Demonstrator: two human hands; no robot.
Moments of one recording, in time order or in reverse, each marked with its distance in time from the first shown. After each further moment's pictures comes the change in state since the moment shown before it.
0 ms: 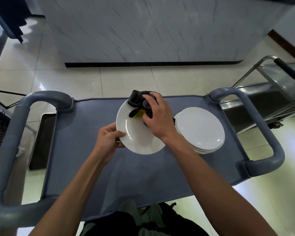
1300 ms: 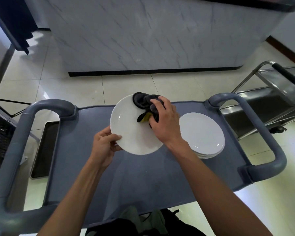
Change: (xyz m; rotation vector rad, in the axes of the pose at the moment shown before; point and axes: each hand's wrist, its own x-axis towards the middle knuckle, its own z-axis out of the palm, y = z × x) left_hand -0.005 0.009 -0.007 -0.120 0.043 0.046; right_hand -0.005 0.004 -0.016 -0.052 0.093 0.068
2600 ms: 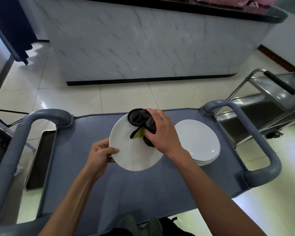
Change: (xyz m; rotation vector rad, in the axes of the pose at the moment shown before) left_hand -0.001 -0.005 -0.011 0.152 -0.109 0.000; right_hand -0.010 0.010 -0.012 0.070 -0.094 -0.073
